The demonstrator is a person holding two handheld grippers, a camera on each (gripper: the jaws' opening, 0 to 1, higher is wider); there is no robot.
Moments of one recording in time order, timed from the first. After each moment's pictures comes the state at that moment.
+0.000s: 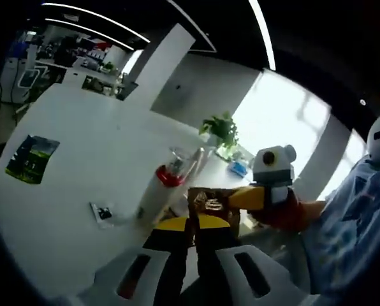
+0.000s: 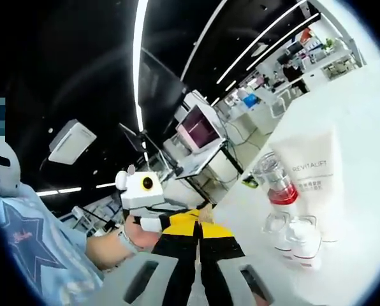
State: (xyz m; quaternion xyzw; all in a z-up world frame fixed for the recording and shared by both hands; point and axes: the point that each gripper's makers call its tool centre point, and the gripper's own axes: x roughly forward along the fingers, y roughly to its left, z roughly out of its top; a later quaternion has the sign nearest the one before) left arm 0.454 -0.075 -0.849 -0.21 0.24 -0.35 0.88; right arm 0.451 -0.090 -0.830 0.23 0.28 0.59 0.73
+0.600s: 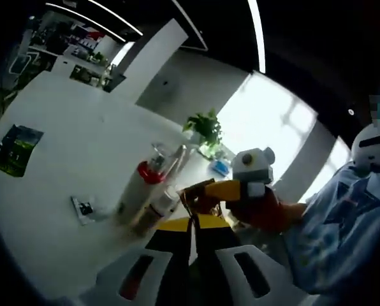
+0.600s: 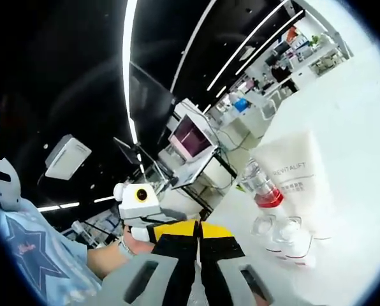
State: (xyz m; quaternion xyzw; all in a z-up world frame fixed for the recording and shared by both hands) left arm 0.448 -0.083 -0.842 -0.24 0.24 -0.39 0.85; right arm 0.465 -0.098 -0.830 0.26 0.28 0.56 0.74
